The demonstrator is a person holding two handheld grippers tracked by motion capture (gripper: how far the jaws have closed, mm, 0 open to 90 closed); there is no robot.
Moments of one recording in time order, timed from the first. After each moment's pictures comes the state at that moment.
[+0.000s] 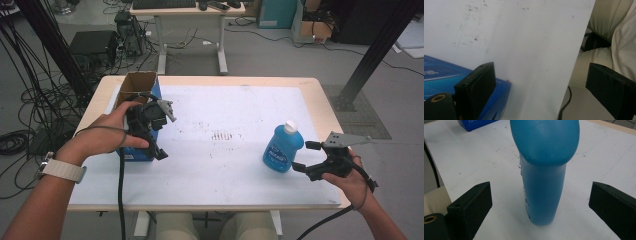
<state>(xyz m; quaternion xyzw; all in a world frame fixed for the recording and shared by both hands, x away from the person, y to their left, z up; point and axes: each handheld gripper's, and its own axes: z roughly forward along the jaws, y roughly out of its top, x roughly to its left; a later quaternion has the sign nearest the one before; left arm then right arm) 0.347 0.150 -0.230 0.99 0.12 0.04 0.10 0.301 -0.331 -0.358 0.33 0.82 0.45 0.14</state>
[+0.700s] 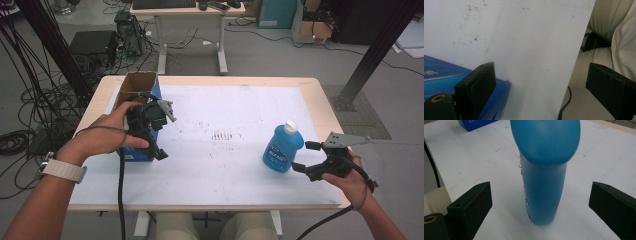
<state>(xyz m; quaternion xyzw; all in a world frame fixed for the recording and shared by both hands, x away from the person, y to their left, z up) 0.347 0.150 -0.231 0.99 0.12 0.04 0.10 0.301 -0.331 -0.359 0.33 0.82 0.45 0.14</state>
